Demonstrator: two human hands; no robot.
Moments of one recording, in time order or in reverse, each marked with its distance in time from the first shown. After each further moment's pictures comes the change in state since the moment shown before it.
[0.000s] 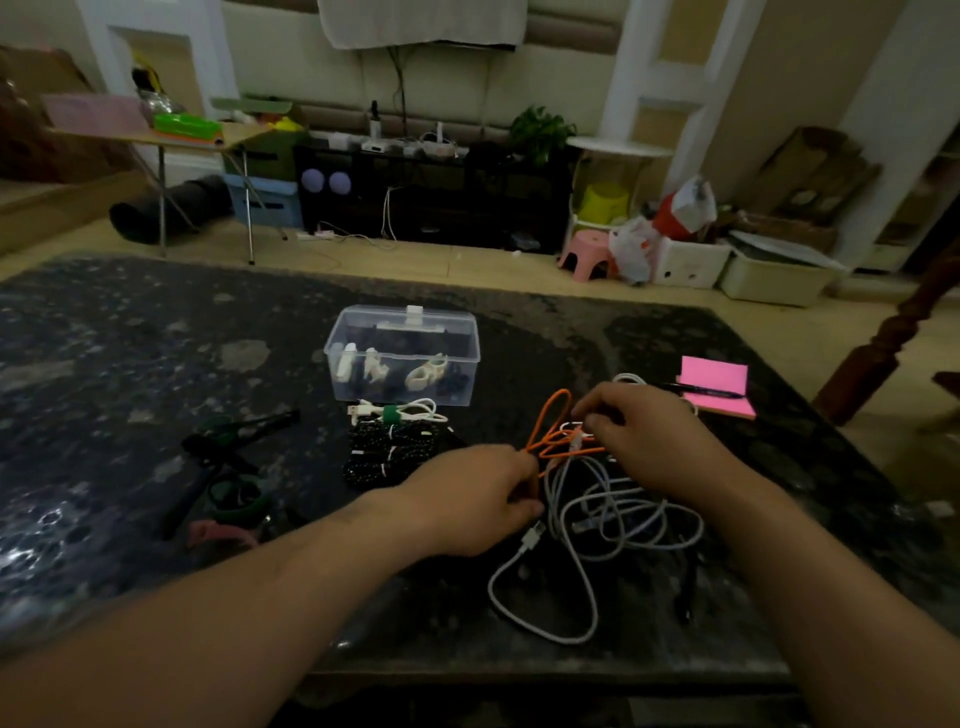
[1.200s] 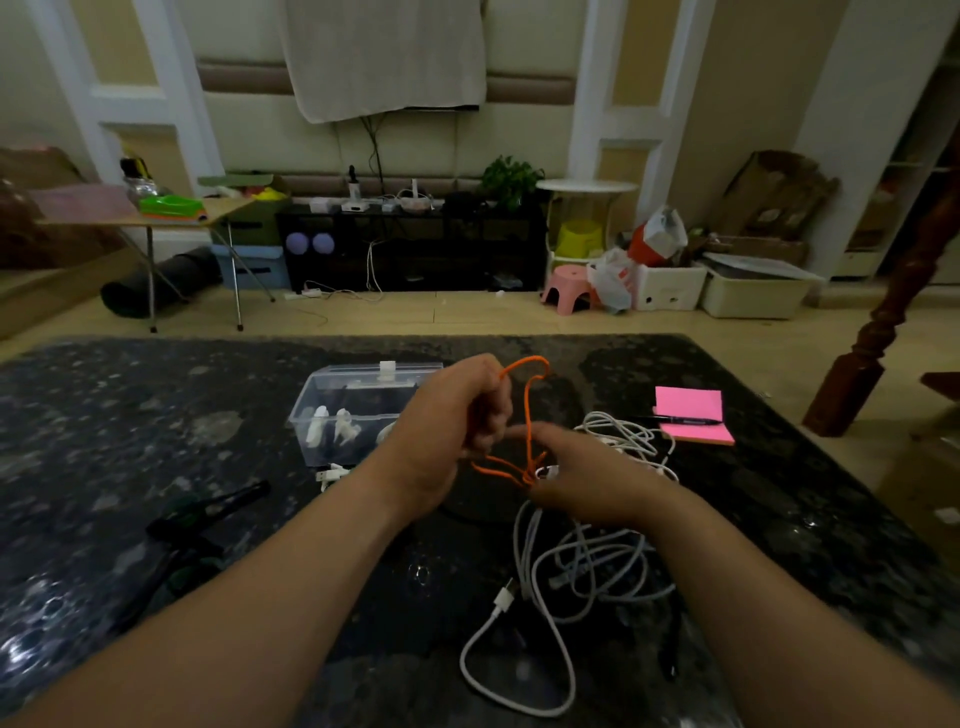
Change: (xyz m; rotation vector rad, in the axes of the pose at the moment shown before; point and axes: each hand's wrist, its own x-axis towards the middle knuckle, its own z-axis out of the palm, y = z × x) left_hand 0.037 0.038 -0.085 -1.221 0.318 -0.057; right_hand 0.028 0.011 0.015 0.208 -0.284 -0.027
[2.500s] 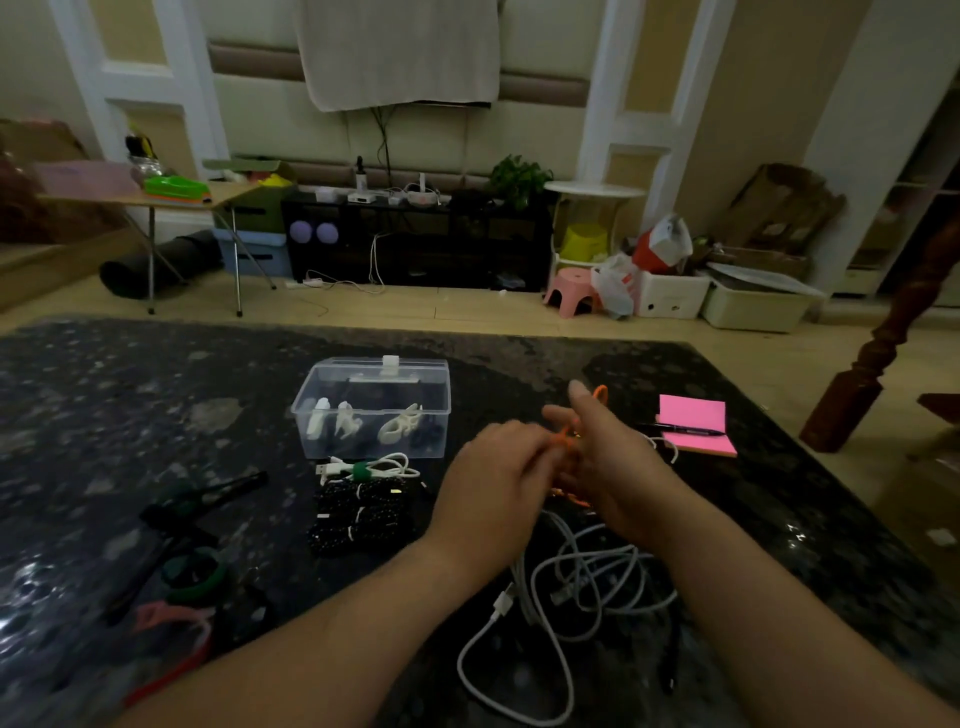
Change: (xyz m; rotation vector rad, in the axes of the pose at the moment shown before) left_hand -0.006 -0.073 0.028 0.876 0.218 0.394; right_hand -0.009 -0.027 -0.004 1.008 0.157 0.280
